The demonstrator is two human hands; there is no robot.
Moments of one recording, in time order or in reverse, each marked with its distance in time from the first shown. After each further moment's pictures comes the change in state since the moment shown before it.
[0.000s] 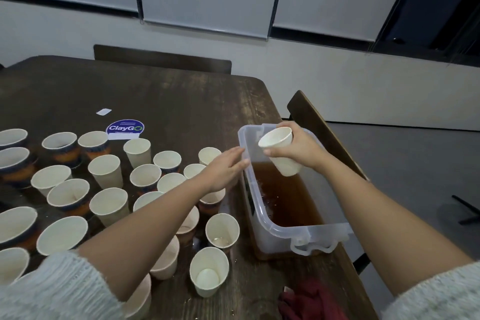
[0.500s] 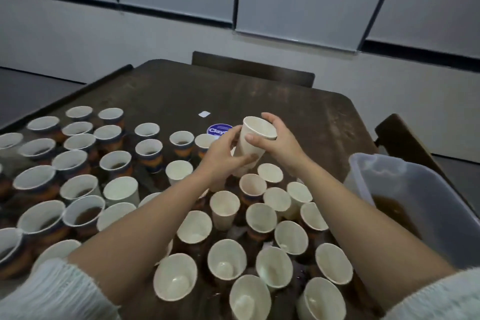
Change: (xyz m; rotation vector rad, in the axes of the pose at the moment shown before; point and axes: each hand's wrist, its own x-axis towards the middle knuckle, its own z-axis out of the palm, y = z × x) left_hand -0.121 -0.095 -0.176 -0.237 0.488 -0.107; right_hand 0.063 -0.197 0.198 0.387 -0.188 -0.184
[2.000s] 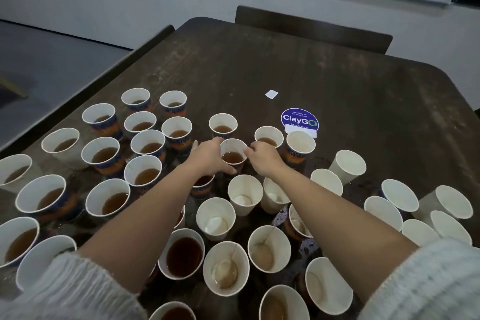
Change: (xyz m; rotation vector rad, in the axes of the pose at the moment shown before) left_hand 0.067 -0.249 -0.213 0.630 -0.209 -0.458; right_hand 0.164 0.020 0.292 -0.430 -0.260 0.351
